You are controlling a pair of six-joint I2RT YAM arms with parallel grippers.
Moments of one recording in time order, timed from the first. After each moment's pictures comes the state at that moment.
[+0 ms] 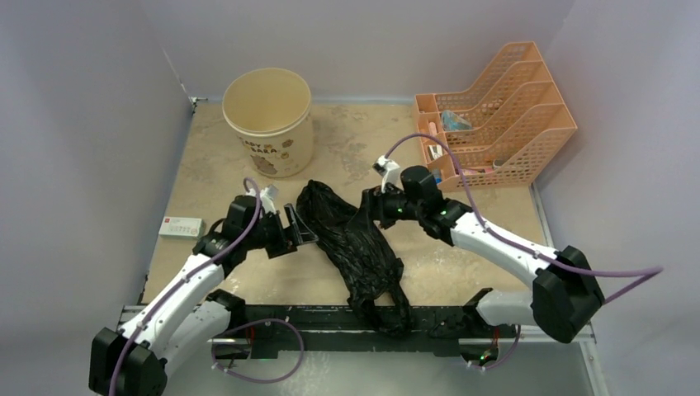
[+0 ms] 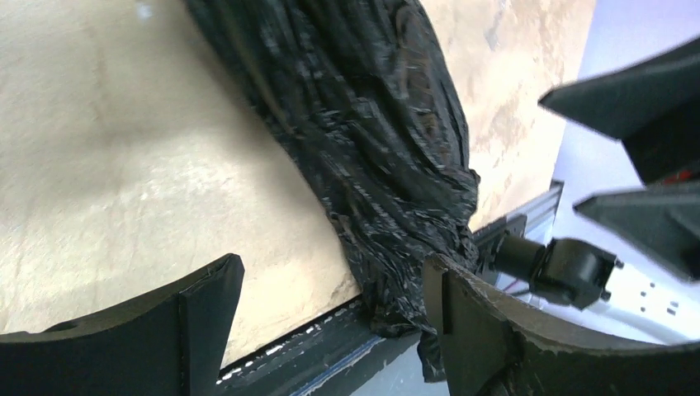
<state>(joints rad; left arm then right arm) -0.39 0.86 0.53 -0.41 0.42 -0.78 0.63 1.26 0.80 -0.10 -0.44 0.46</state>
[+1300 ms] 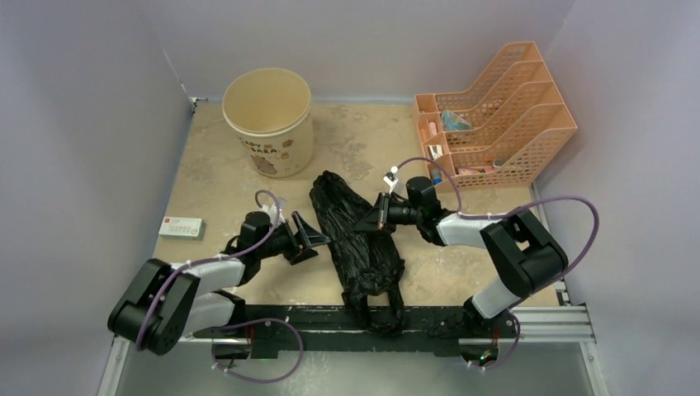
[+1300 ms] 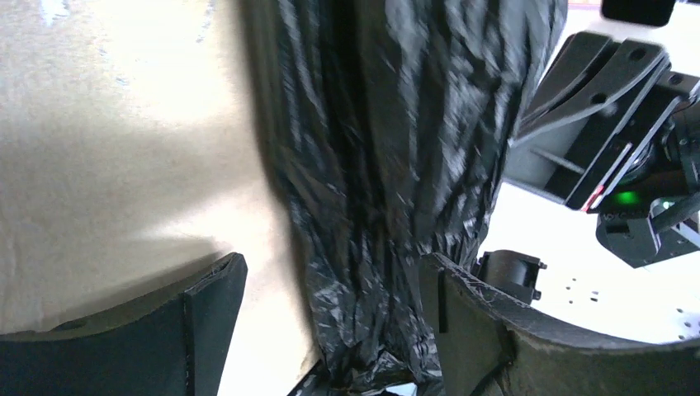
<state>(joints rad) -0.39 1.17 0.17 0.47 0.54 -1.09 0.53 1.56 0.61 0.45 -0.71 0.92</state>
